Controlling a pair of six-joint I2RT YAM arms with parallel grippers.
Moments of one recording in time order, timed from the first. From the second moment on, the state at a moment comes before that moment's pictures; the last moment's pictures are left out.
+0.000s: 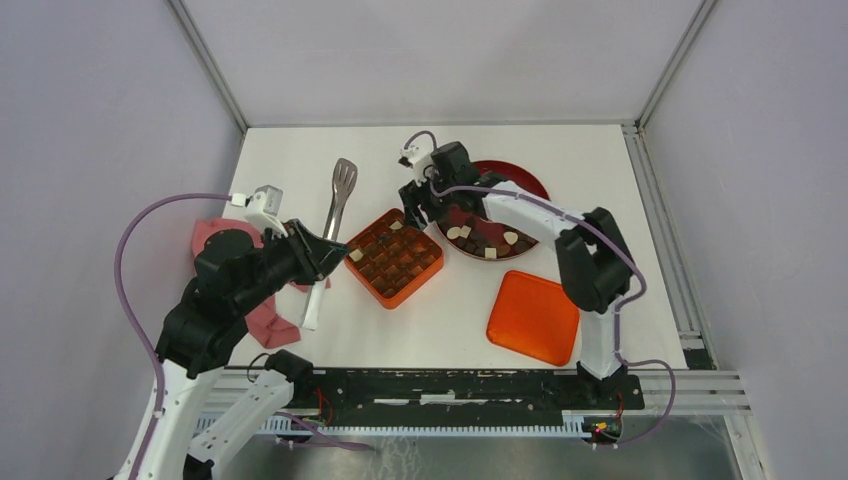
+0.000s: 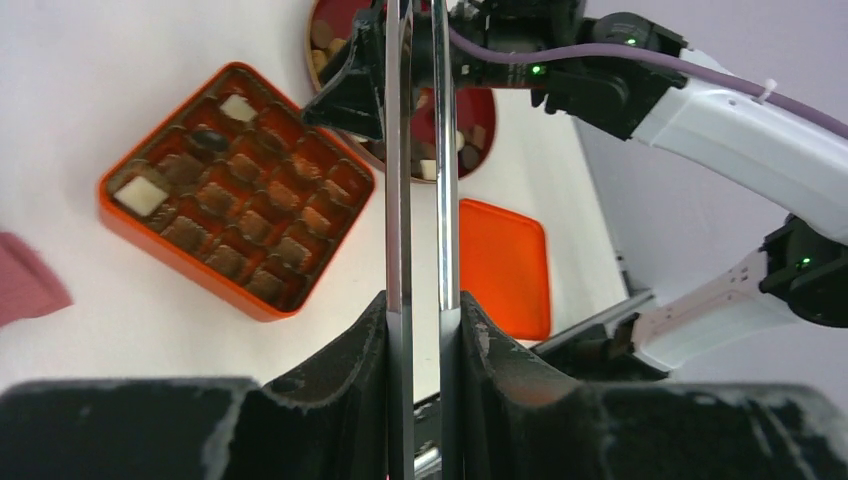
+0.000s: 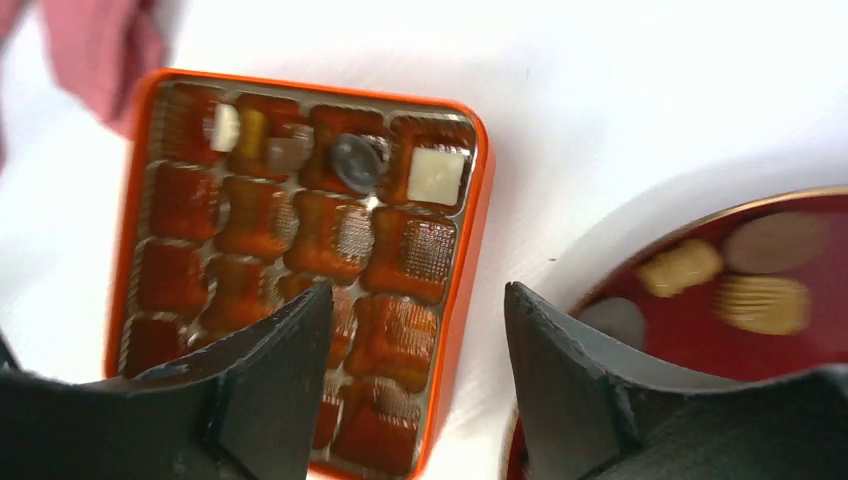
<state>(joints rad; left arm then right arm) -0.41 0.63 1.11 -0.84 0.14 -0.58 0.67 2.06 1.57 -0.28 -0.32 0.02</state>
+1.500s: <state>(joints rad) -0.78 1.89 1.76 -0.85 -0.15 -0.40 0.13 1.12 0.86 -0.05 -0.80 -0.24</state>
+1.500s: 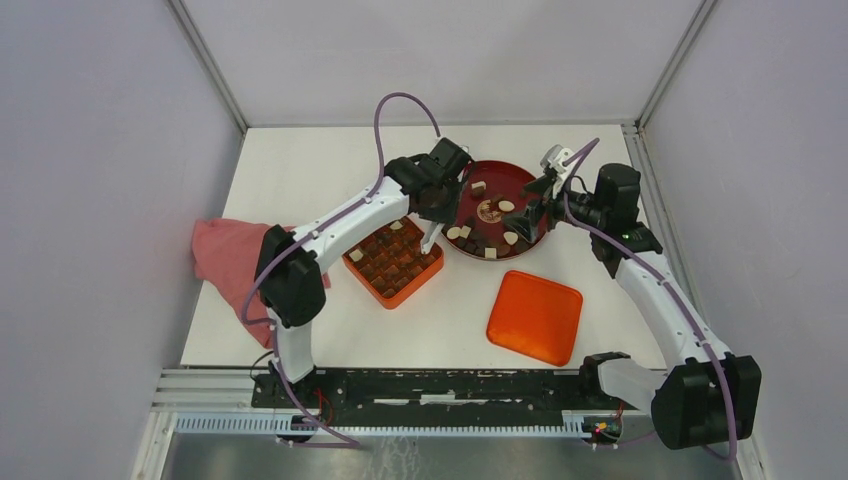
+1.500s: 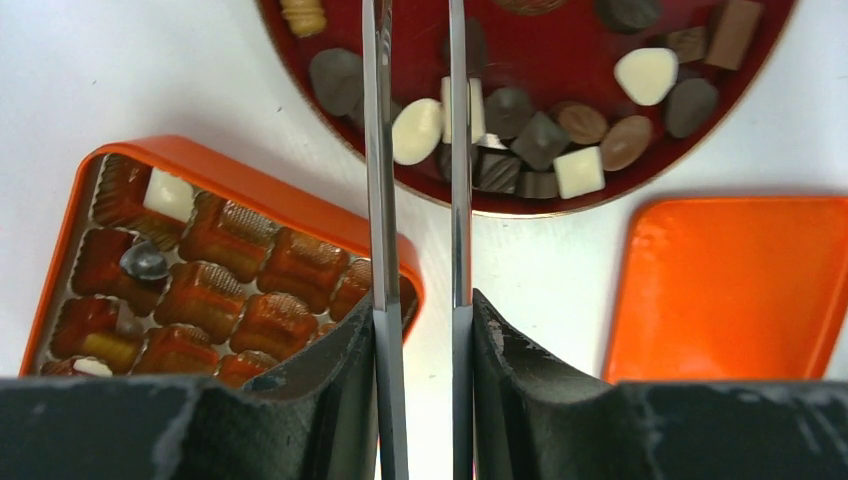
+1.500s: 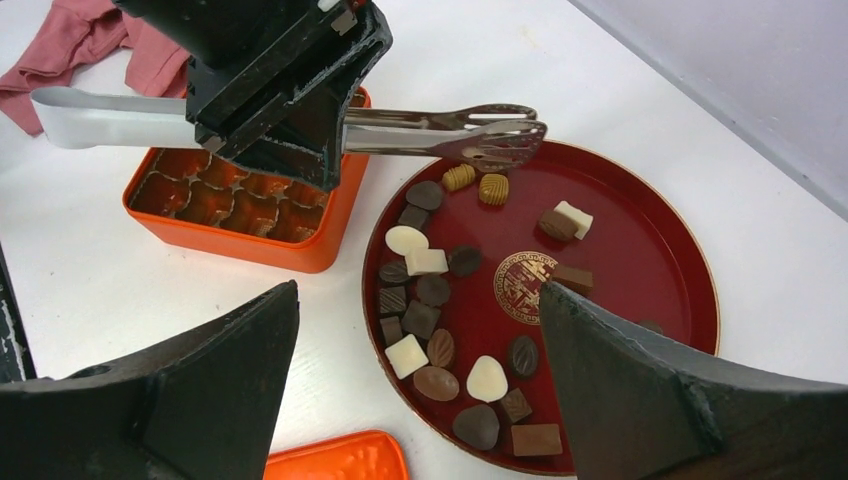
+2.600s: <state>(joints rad) -0.72 2.09 1.91 -0.99 -0.16 -0.36 0.16 1.26 0.91 -0.18 -0.84 -0.35</state>
